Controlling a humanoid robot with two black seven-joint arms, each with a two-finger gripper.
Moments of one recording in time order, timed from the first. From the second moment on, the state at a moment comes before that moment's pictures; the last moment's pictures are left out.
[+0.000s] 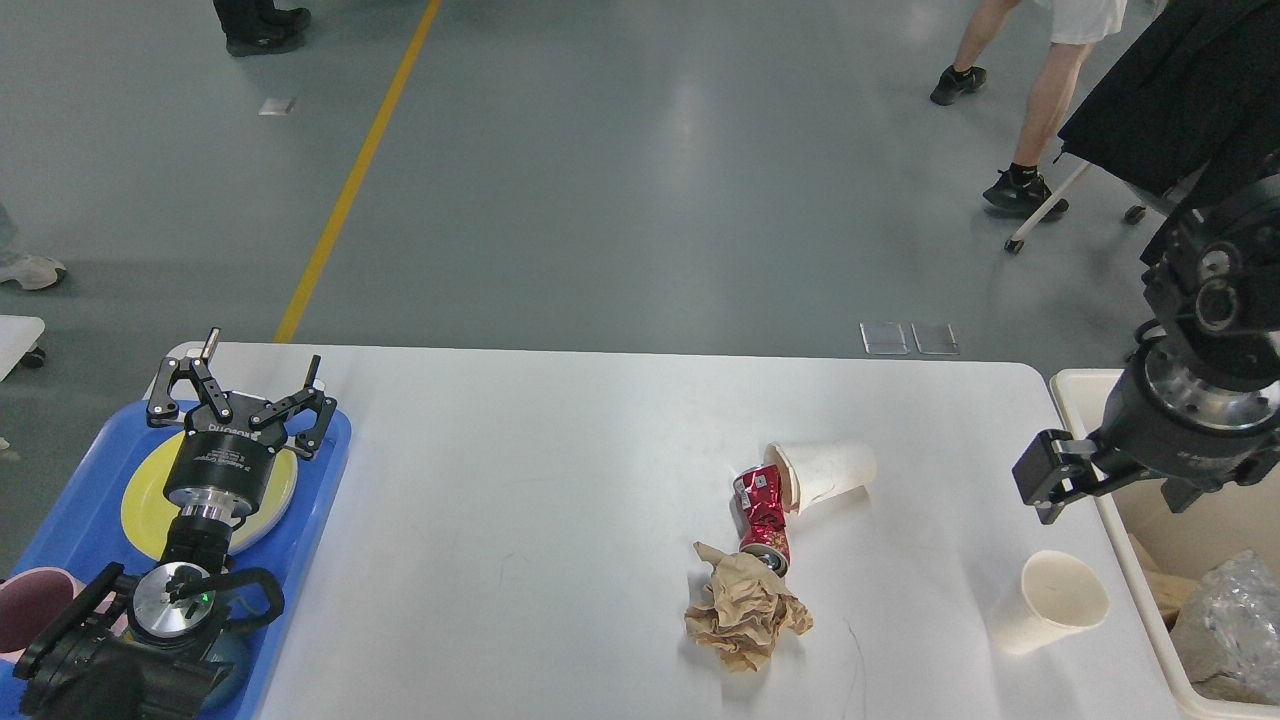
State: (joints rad) left arm -0.38 0.18 -1.37 -0.59 0.00 -0.67 -0.17; right arm 2.23 -0.41 -1.41 1.70 -0.26 0.56 -0.19
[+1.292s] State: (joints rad) left arm -0.38 0.18 -1.37 -0.59 0.00 -0.68 -0.17; right arm 1.46 -0.35 -1.16 1.29 -0.26 0.23 -0.20
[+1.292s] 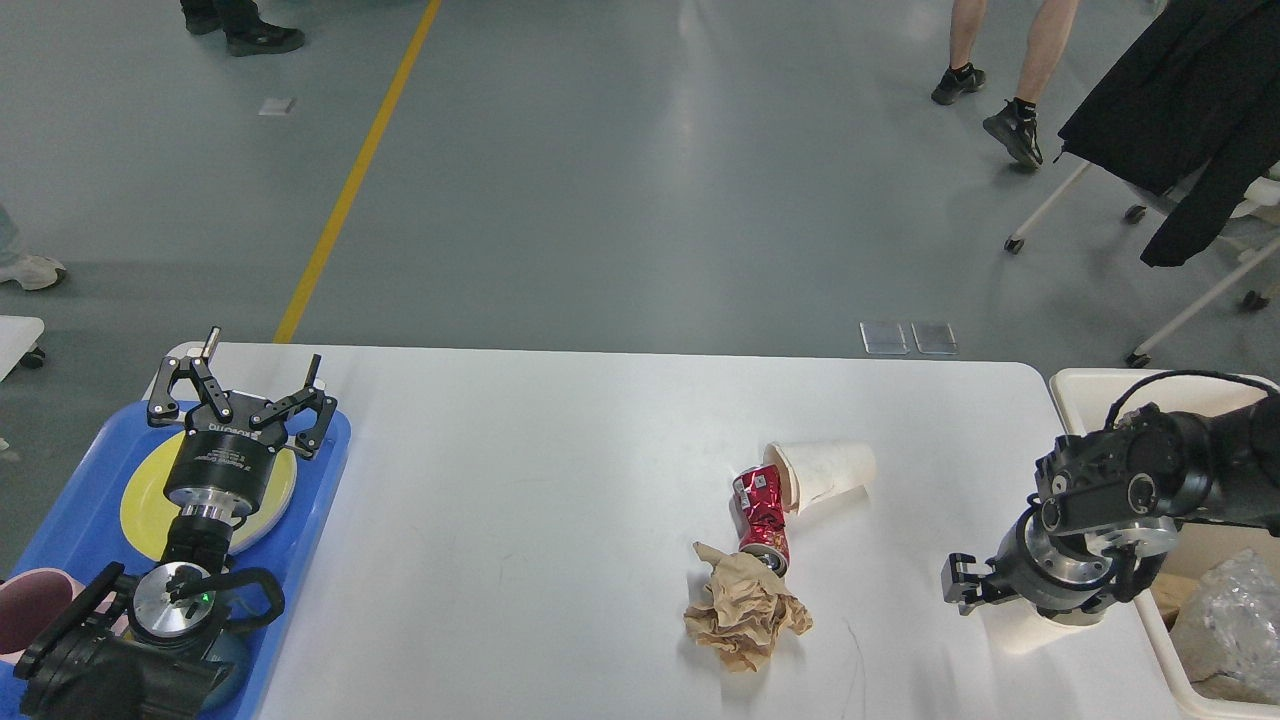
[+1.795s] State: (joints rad) left arm -0.38 0.18 -1.37 -0.59 0.00 -0.68 -0.17; right arm 1.41 -0.34 -1.16 1.25 -0.26 0.22 -0.20
